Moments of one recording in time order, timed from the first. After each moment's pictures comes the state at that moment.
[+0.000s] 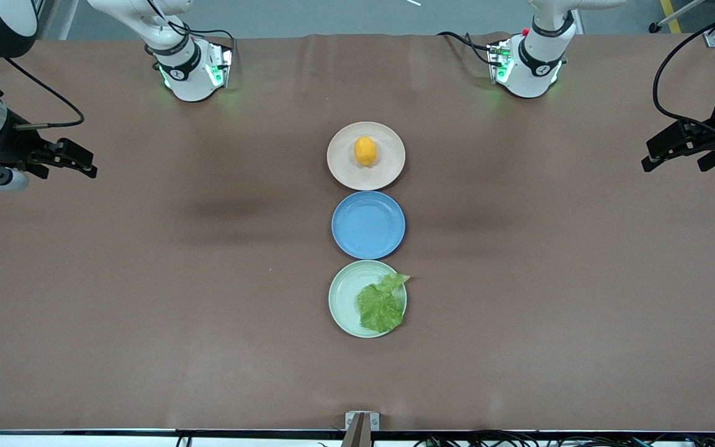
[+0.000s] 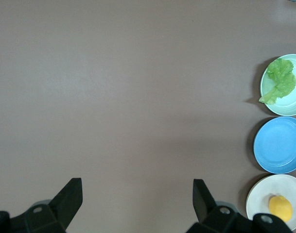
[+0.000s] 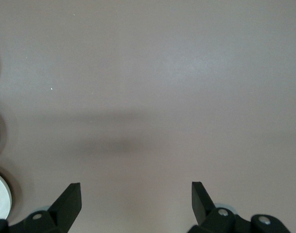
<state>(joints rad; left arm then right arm) -0.05 -0.01 0.02 -1.55 -0.06 1.59 -0.06 -0.03 -0.09 0.02 -1.82 0.03 1.70 -0.01</state>
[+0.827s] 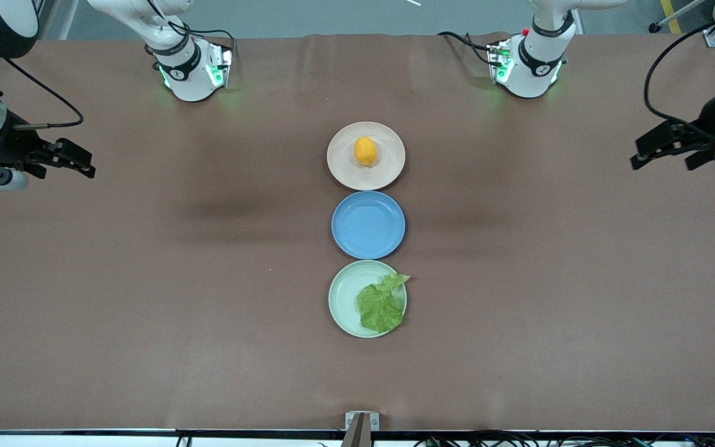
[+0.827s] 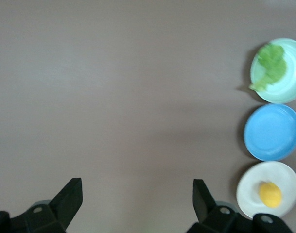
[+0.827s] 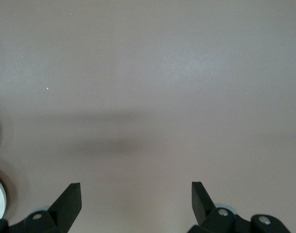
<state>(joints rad) -0.08 0.03 0.00 -1.55 -0.11 1.56 -0.06 -0.03 -0.09 0.02 -1.82 0.02 1.70 -0.01</state>
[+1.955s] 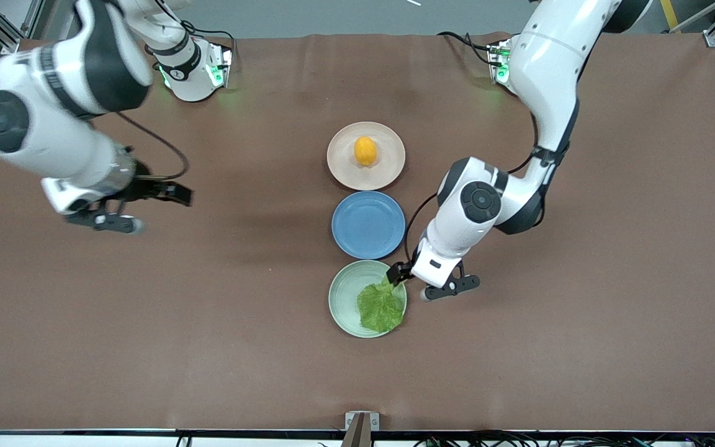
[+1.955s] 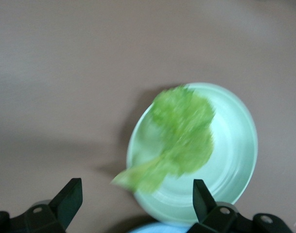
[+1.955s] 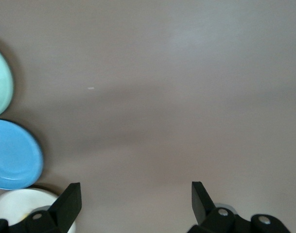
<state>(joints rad) -0.49 0.74 -0.06 -1.49 -0.14 2.54 -0.77 0.27 0.11 0.03 -1.79 0.11 1.81 0.49</state>
